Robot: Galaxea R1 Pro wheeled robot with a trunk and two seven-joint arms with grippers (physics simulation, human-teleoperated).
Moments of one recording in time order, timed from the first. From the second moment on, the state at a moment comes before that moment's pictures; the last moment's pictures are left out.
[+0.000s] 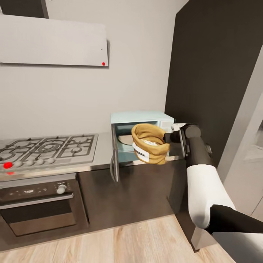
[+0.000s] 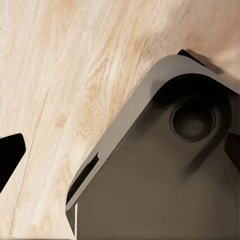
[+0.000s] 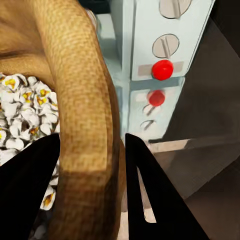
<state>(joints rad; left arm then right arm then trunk) 0.00 0.04 0.04 -0.03 0.54 -0.14 0.14 -1.13 0.14 -0.23 -1.04 0.50 1.04 0.34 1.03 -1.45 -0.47</state>
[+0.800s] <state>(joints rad) 0.00 0.04 0.04 -0.03 0.54 -0.14 0.14 -1.13 0.13 -0.23 -1.01 0.50 1.04 0.27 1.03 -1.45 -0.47</state>
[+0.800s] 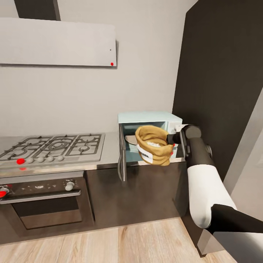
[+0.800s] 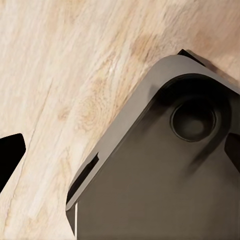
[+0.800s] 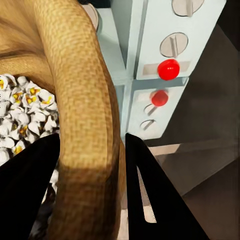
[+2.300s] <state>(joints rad) 0.00 0.04 0.04 -0.03 0.54 -0.14 0.14 -1.21 0.14 -0.22 -0.92 0.59 1.05 0.27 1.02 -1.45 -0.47</state>
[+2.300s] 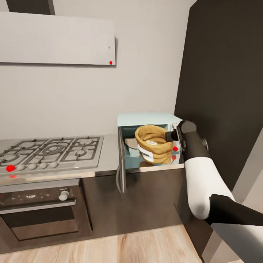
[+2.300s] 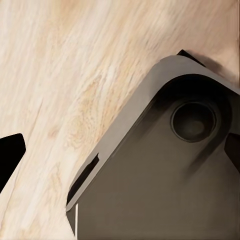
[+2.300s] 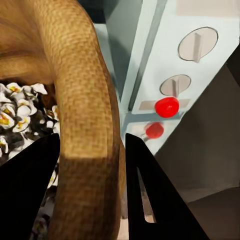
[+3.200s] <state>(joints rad) 0.00 0.04 0.05 -0.03 0.54 -0.14 0.14 -1.20 0.14 -0.23 -0.84 0.59 1.05 0.26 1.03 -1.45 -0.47</state>
